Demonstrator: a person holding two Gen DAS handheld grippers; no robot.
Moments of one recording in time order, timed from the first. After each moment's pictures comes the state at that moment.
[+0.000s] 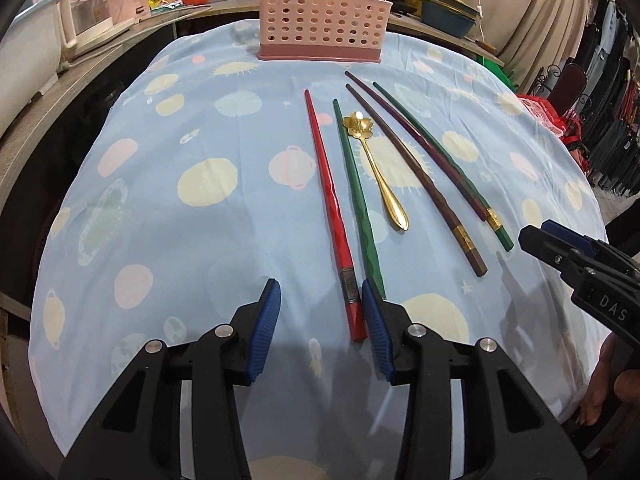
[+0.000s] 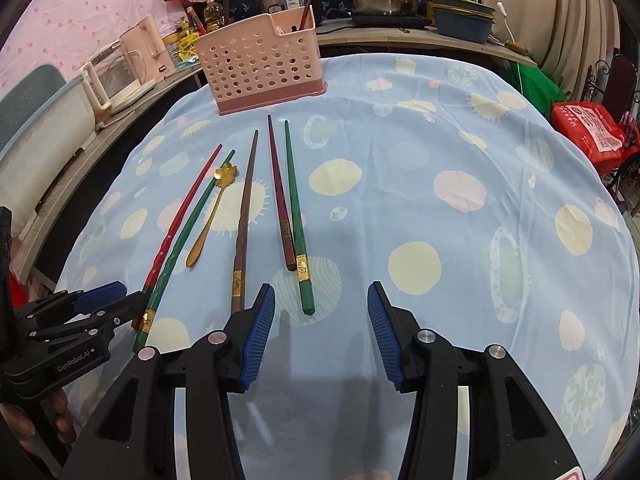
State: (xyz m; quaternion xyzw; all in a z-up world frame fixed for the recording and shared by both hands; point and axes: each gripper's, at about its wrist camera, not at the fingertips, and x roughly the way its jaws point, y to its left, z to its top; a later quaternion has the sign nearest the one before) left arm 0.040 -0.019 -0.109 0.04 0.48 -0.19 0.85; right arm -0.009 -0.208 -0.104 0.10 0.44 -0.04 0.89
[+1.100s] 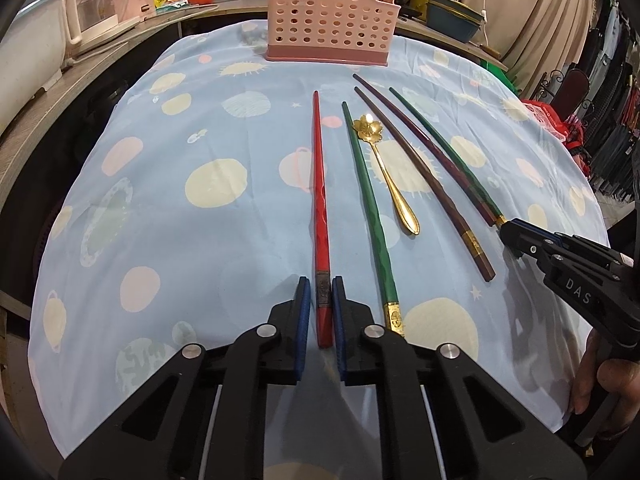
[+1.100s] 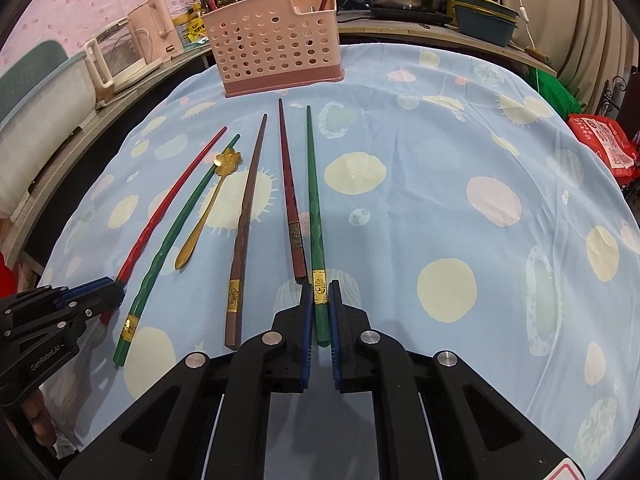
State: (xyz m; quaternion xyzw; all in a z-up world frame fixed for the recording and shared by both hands) left arm 0.045 -0.013 -0.111 0.03 0.48 -0.19 0.86; right arm 0.016 -0.198 -0.120 0.07 0.45 -0.03 0.89
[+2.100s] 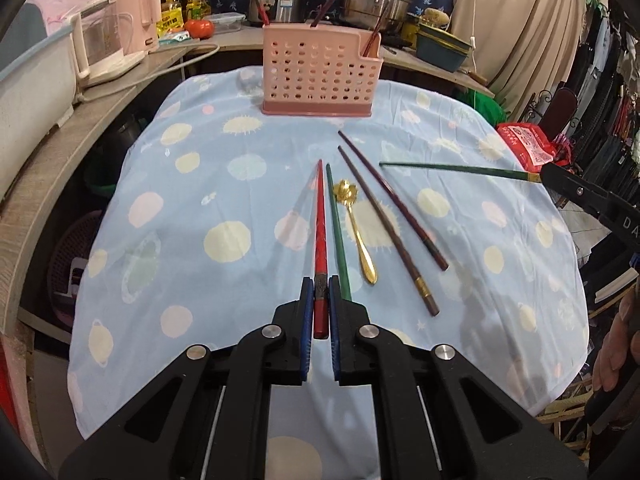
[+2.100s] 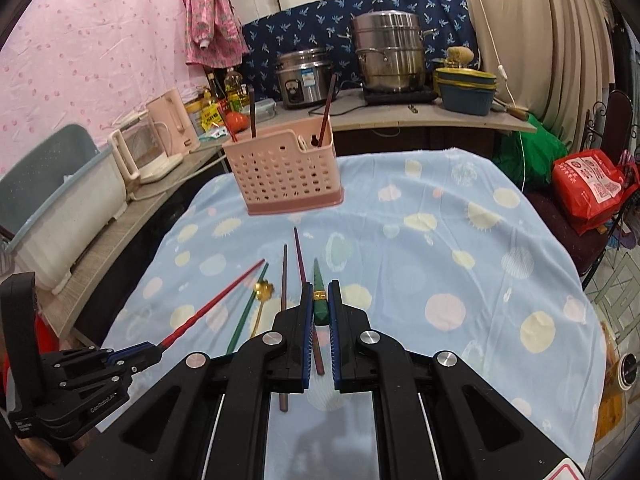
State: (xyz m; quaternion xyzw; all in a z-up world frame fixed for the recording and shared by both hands) left arm 0.036 -0.016 -0.038 0.02 0.45 -0.19 0.87; right arm 0.000 -0.218 -0.001 0.11 0.33 -0.03 0.94
